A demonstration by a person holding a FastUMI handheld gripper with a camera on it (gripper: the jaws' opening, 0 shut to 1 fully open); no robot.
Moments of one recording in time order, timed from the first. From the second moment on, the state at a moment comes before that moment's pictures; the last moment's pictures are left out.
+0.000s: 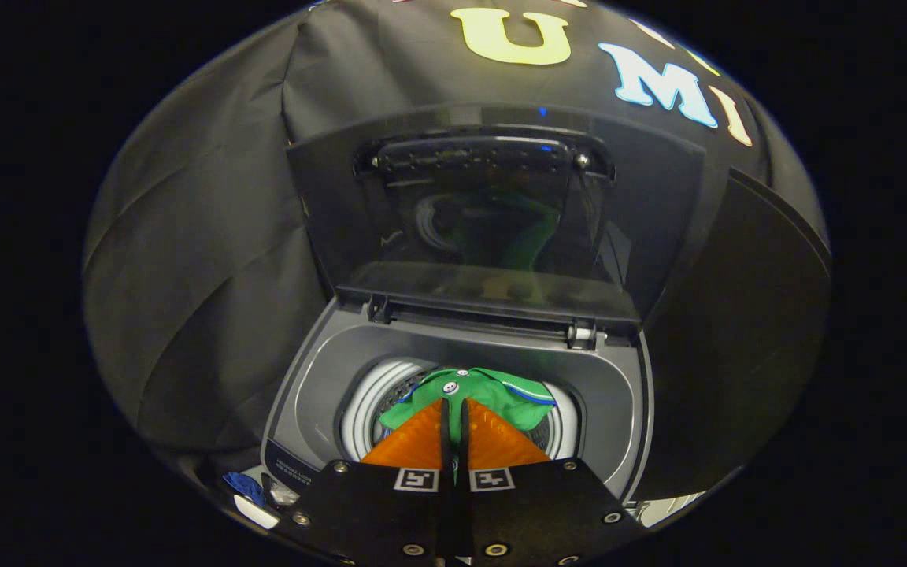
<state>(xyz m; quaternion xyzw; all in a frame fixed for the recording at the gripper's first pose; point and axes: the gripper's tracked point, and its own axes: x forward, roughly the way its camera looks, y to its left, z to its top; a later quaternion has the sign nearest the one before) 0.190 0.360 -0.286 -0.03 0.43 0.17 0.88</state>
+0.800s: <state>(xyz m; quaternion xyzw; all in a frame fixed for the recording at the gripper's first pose) 0.183 0.344 -0.309 -0.06 0.44 0.15 0.89</state>
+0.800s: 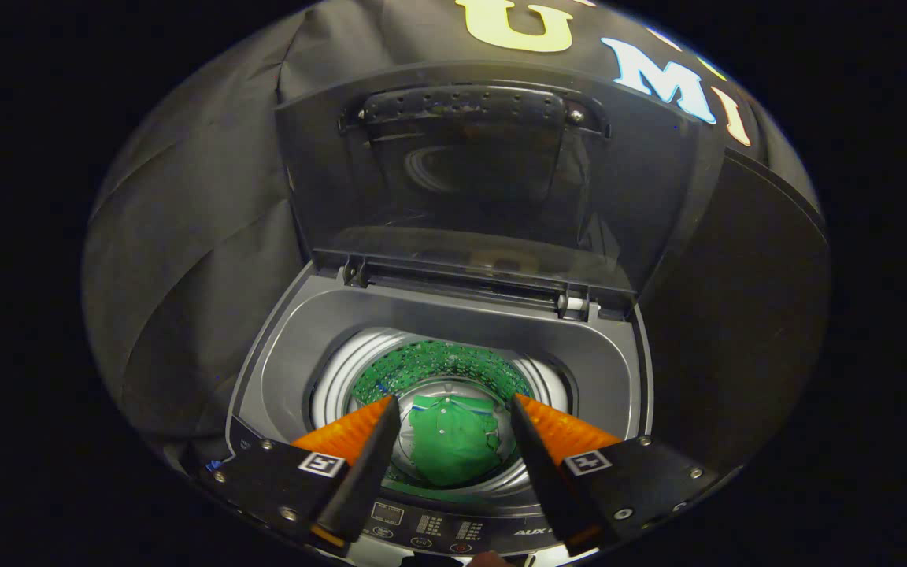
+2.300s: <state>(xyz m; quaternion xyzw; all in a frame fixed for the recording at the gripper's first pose) 0.302 0.377 -0.081 -0.02 0.14 0.14 0.98</state>
